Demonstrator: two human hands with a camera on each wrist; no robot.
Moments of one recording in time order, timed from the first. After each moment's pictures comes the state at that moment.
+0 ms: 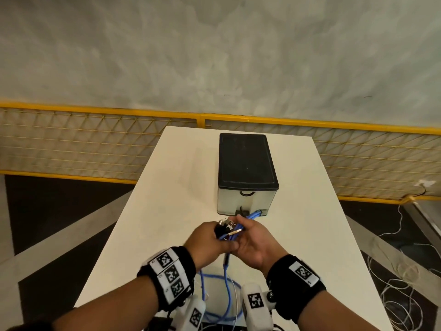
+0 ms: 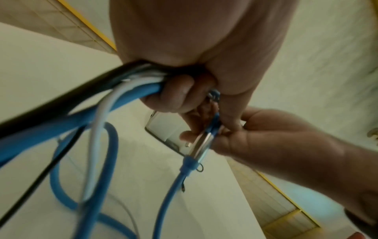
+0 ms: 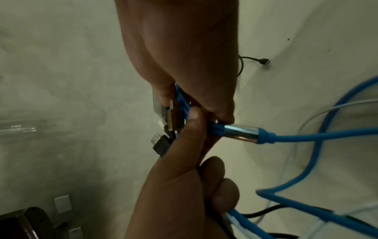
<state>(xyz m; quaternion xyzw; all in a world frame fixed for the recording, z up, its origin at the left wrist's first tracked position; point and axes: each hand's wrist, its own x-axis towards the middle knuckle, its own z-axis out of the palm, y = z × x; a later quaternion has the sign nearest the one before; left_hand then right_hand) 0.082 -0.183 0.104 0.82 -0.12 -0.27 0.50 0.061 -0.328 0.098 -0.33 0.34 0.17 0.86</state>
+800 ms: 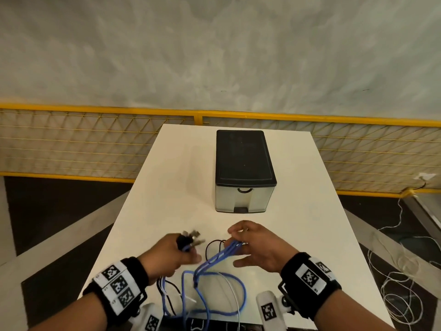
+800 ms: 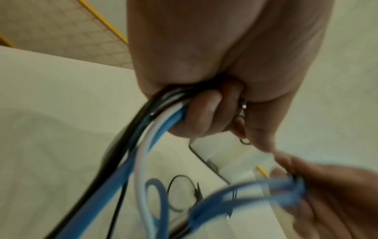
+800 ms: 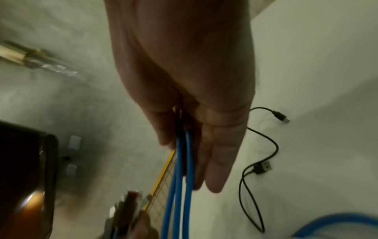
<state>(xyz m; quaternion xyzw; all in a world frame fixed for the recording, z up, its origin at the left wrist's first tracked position) 0.081 -0.110 0.094 0.79 -0.04 -0.36 0.50 0.036 -0.357 0.104 -0.59 0.21 0.27 0.73</state>
